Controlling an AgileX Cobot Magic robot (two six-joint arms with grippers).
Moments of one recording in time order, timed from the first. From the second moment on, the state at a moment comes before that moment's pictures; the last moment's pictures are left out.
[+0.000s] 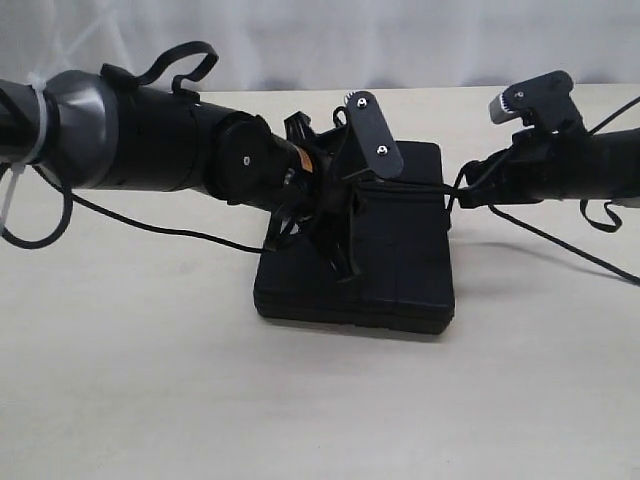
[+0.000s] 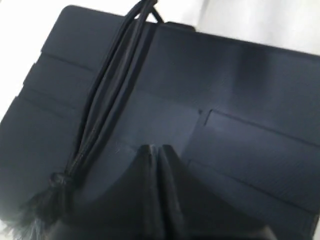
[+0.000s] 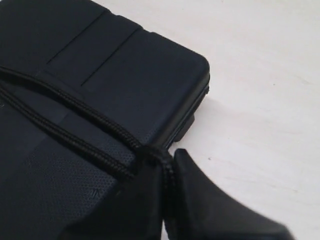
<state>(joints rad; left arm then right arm) -0.76 1.92 -1.19 -0.27 0.19 0.84 0.00 1.79 -0.89 1.73 0.37 -2.03</state>
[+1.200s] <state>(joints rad) -0.75 1.98 -1.19 -0.21 -0.39 0.79 0.18 1.64 -0.96 1.72 0.43 -2.04</state>
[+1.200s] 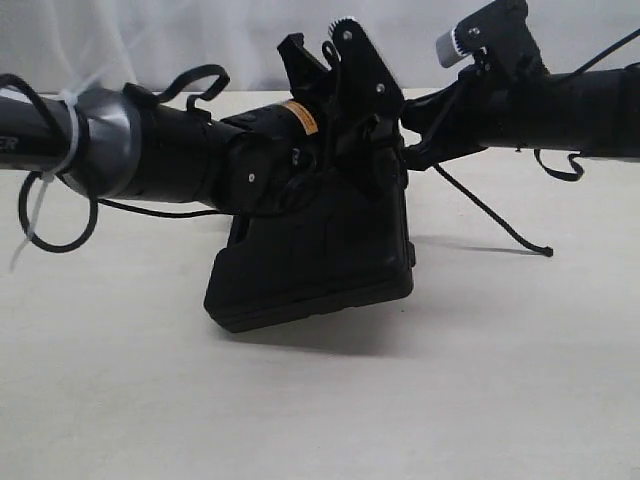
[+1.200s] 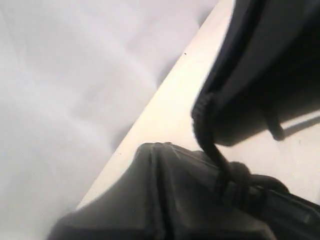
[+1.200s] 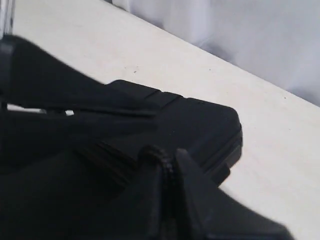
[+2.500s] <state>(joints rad) -0.75 2.06 -1.19 -0.09 -0.27 0.73 0.20 1.80 -0.96 1.66 0.19 -2.08</state>
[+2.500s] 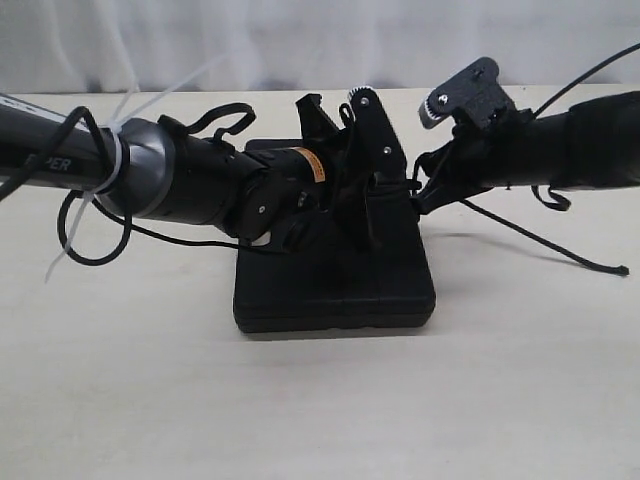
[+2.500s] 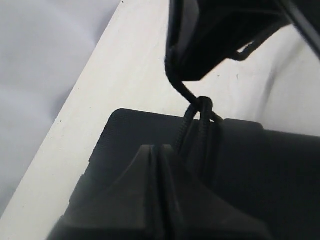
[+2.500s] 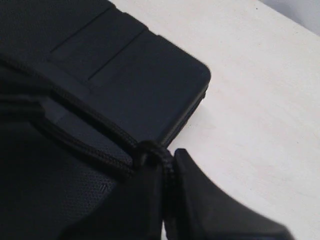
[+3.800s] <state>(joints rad) -0.75 1.88 -1.19 -0.13 -0.04 0.73 0.17 1.69 -0.88 1.74 -0.17 -2.08</state>
